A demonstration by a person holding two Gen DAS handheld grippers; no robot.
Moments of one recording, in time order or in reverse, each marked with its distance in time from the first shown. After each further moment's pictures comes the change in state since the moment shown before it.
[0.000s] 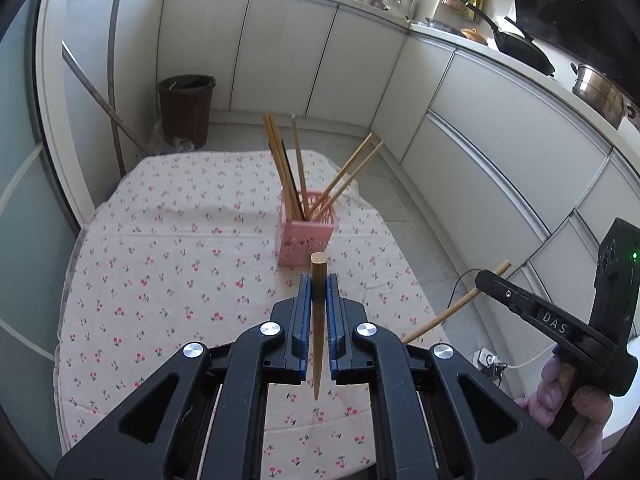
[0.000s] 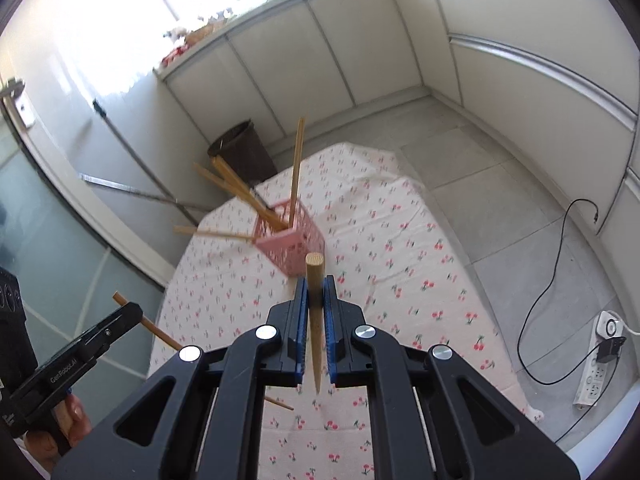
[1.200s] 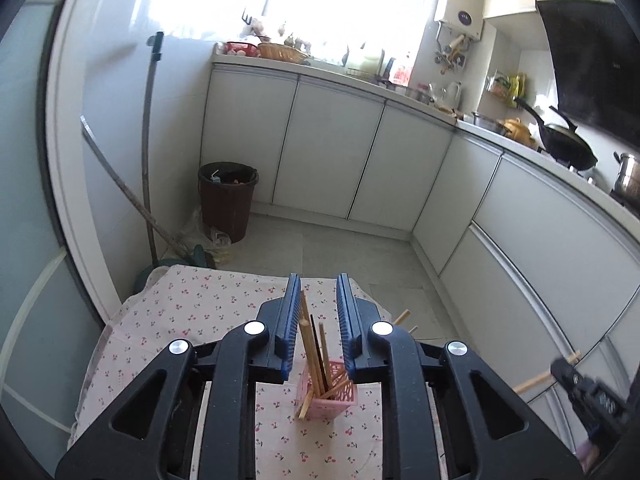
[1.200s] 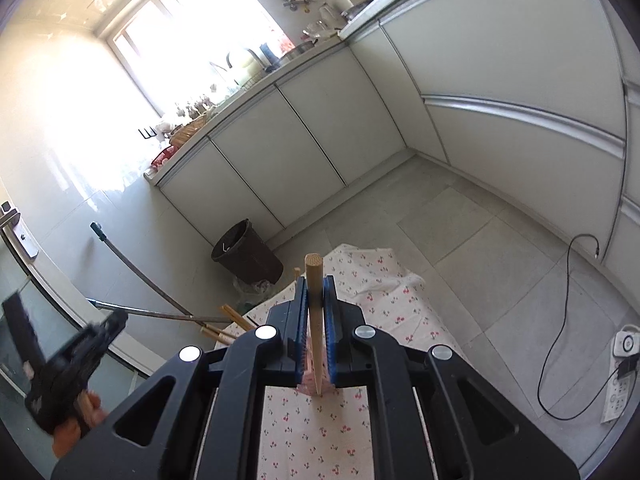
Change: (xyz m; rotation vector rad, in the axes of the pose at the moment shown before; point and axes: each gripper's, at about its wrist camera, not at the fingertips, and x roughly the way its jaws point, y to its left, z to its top) left arm -0.007 -0.001 0.123 -0.113 -0.308 0.155; right arm -0.026 -0.013 0.102 0.166 -0.264 0.032
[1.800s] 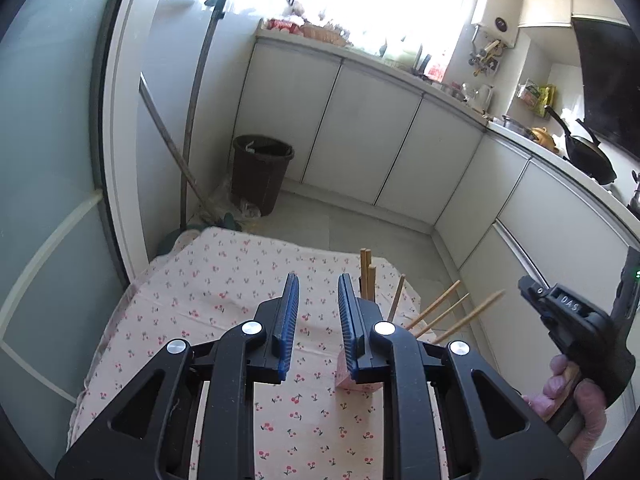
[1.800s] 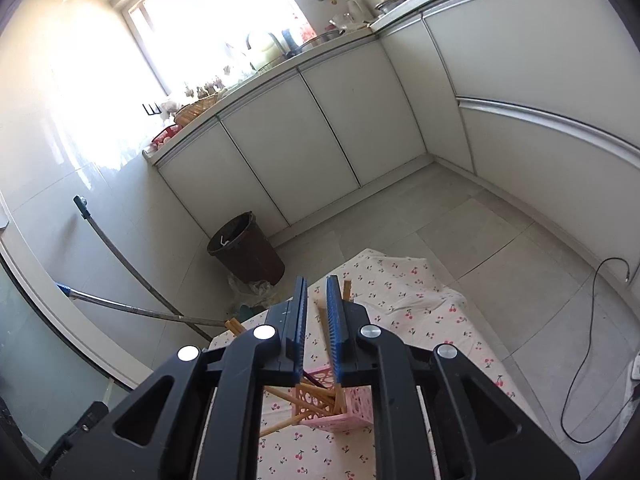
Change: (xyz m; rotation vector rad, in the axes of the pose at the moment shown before) left arm -0.002 0.062 -0.032 -0.077 0.032 0.049; right arm 0.102 0.062 -0.016 -0.082 0.005 -0.015
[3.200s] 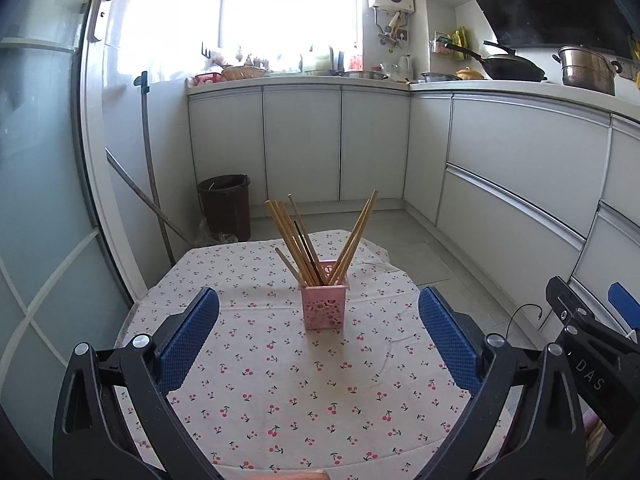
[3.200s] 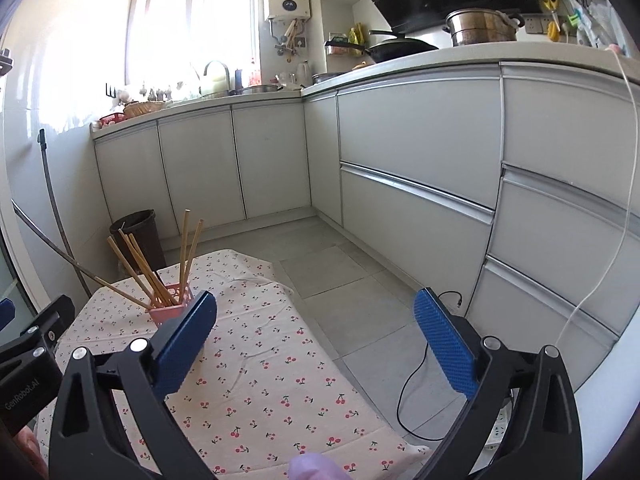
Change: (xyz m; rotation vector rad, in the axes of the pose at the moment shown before) left arm -0.082 -0.095 -0.138 0.349 -0.094 -0.014; right arm -0.197 -0.059 -0.122 -0.251 -0.219 -0.429
